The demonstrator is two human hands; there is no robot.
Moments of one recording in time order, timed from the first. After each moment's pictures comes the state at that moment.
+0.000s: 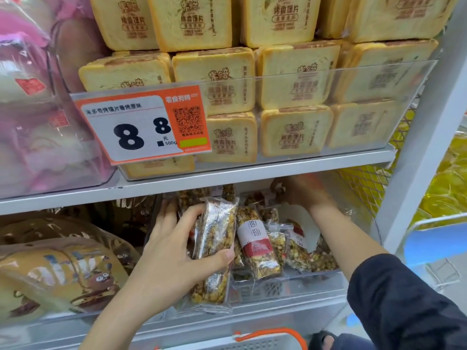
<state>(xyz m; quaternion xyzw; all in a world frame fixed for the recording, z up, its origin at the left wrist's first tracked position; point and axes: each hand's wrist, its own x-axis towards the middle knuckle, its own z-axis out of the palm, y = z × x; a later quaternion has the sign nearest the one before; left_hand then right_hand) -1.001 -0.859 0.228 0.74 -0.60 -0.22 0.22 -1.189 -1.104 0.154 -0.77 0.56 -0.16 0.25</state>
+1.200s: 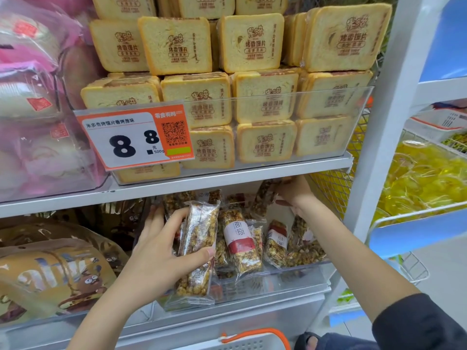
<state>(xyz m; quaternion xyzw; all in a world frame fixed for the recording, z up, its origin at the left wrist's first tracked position) -1.005 -0.857 0.225 0.74 -0.58 -0.23 0.25 -1.208 -1.088 0.176 -0.52 0.61 -0.37 0.46</state>
